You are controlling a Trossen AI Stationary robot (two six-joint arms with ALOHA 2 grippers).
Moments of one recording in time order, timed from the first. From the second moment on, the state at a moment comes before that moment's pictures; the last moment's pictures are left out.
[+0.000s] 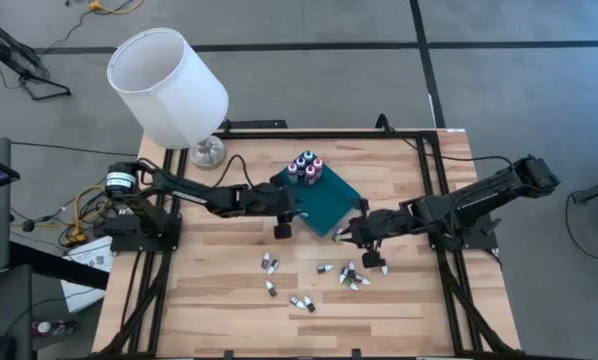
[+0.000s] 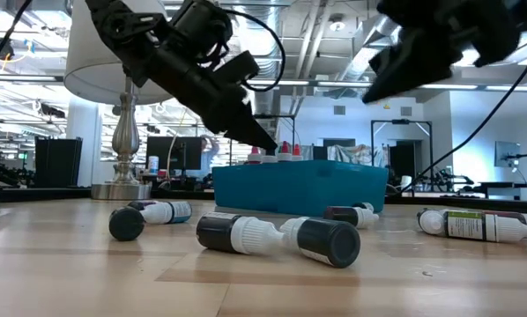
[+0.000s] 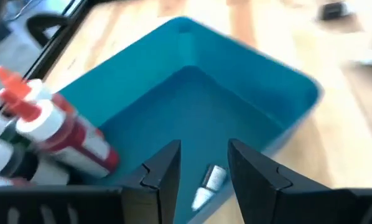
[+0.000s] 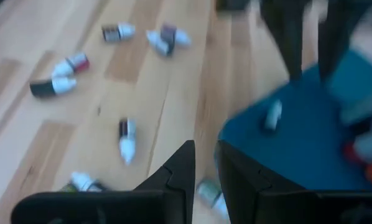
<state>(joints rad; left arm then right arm) 0.07 1.68 0.81 0.35 -0.13 0.16 0.26 1.23 0.69 -0.19 0.16 -0.08</state>
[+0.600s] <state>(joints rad) -0.05 1.53 0.81 0.02 -0.11 0.26 0.48 1.23 0.69 -0.44 0.34 0.79</state>
